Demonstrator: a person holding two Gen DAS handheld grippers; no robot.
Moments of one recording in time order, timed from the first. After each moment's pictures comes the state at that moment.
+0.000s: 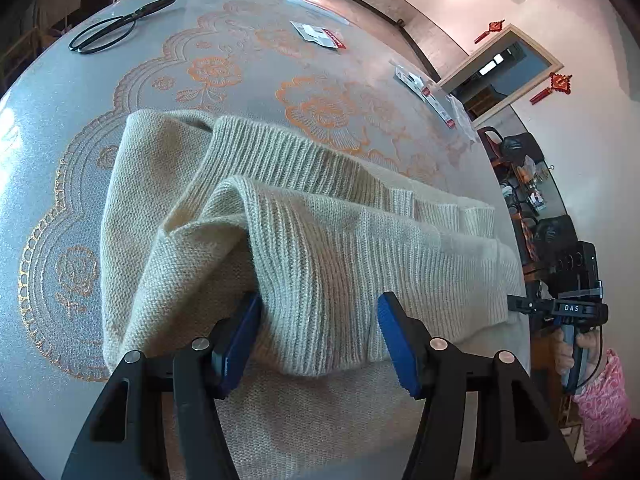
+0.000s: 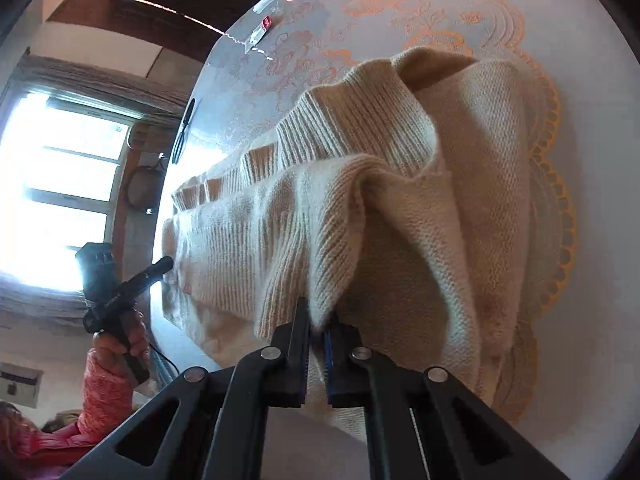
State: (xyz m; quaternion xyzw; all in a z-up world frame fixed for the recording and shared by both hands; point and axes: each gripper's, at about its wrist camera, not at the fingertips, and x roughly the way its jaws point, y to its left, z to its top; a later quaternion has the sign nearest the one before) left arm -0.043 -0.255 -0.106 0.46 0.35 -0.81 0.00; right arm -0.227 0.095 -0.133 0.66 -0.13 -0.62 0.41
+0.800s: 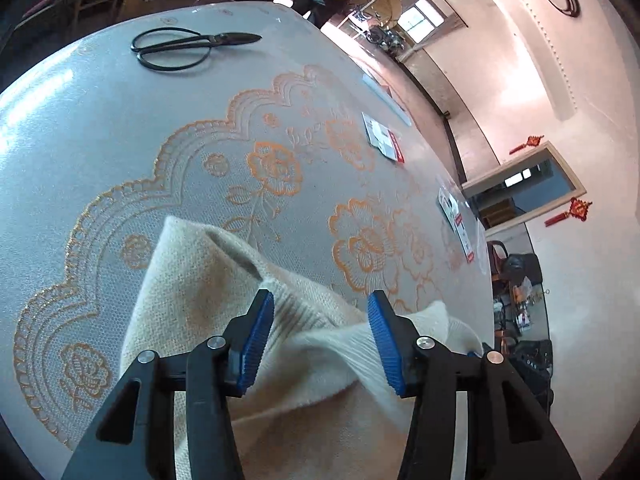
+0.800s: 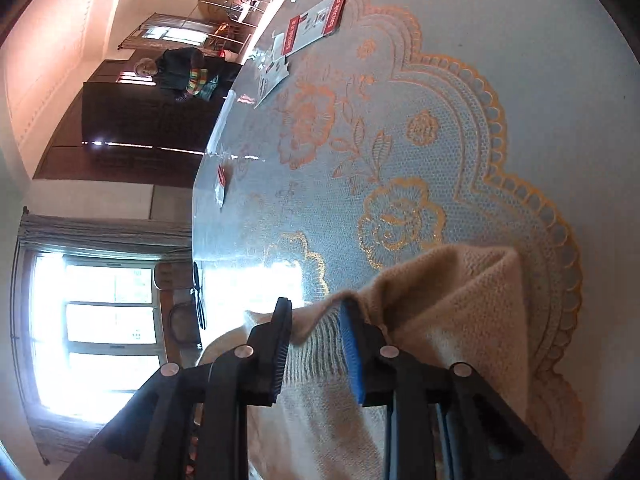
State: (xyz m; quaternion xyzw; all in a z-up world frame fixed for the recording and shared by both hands) left arm -0.061 -0.341 -0.102 0.34 0.47 -0.80 0.14; right arm -0.342 0.086 -0.156 0.60 -0.33 -0.67 0.30
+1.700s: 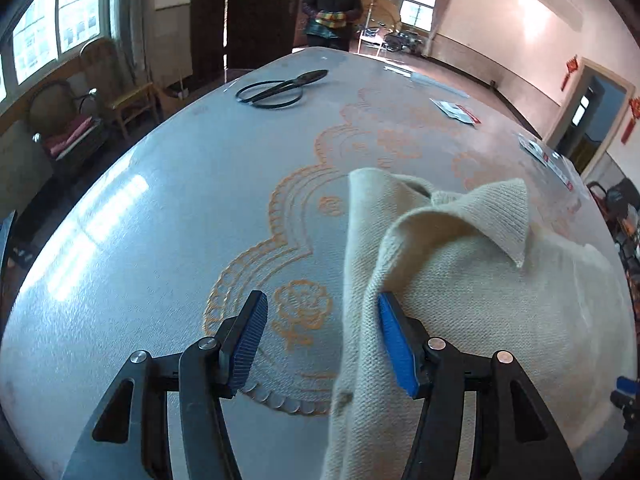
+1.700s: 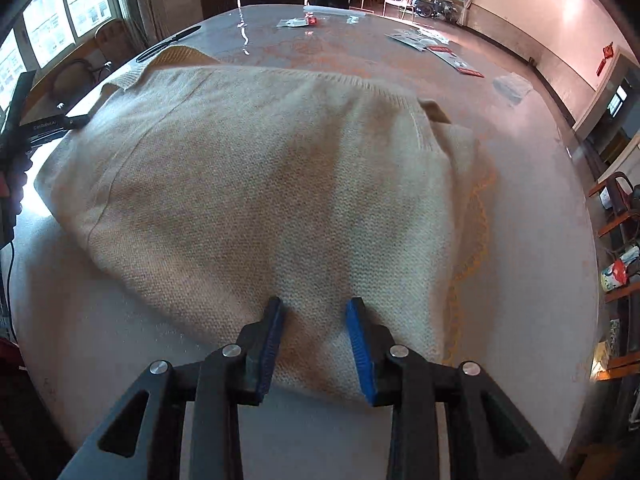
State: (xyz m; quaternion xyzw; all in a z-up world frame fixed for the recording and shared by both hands) left arm 0.030 -0.312 -0.126 0.39 0.25 -0.84 0.27; right arm -0.108 0.095 -0.128 0.49 0.22 -0.77 0.33
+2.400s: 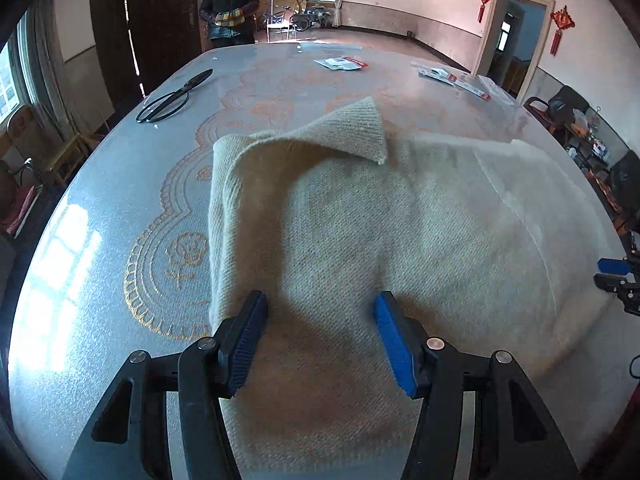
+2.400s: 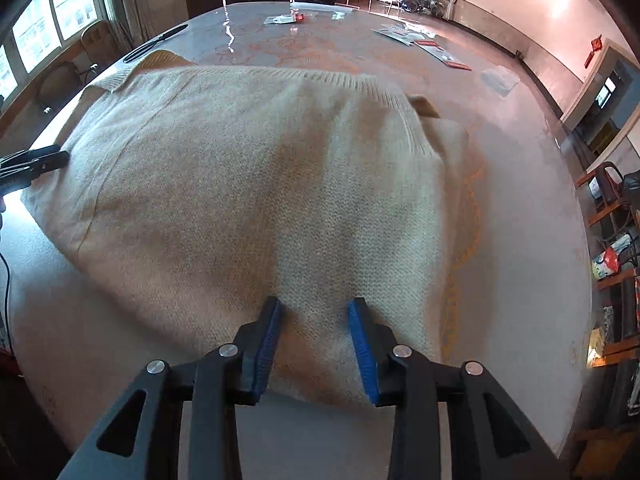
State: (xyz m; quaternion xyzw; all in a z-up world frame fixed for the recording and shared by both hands) left arm 0.027 -0.216 -0.119 0.45 0.10 -0.88 0.14; right arm -0.102 0.102 -0.125 0.50 0.23 -0.78 0.30
